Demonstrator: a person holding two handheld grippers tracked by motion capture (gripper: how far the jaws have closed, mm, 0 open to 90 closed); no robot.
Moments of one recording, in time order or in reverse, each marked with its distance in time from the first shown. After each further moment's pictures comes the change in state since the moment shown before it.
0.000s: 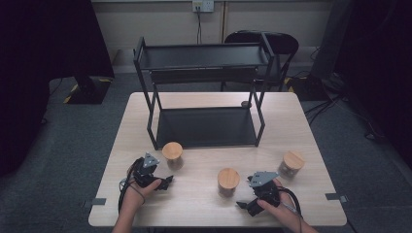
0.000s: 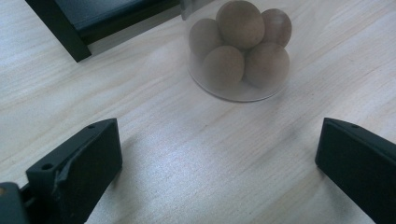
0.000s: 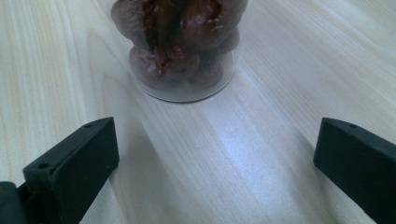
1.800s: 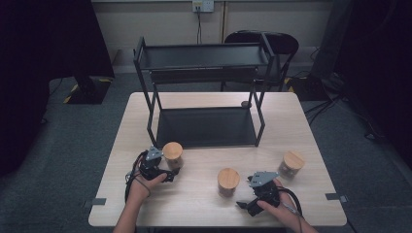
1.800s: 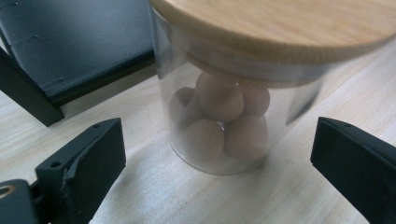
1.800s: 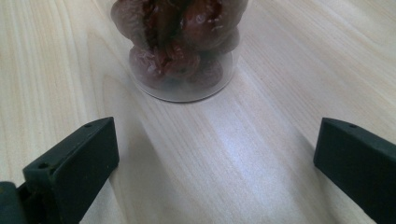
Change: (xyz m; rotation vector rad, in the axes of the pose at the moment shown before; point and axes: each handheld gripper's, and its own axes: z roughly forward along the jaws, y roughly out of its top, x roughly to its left) left arm 0.001 0.022 0.014 -0.103 -0.077 -0.024; right arm 0.000 0.000 0.000 -0.001 0.000 -0.001
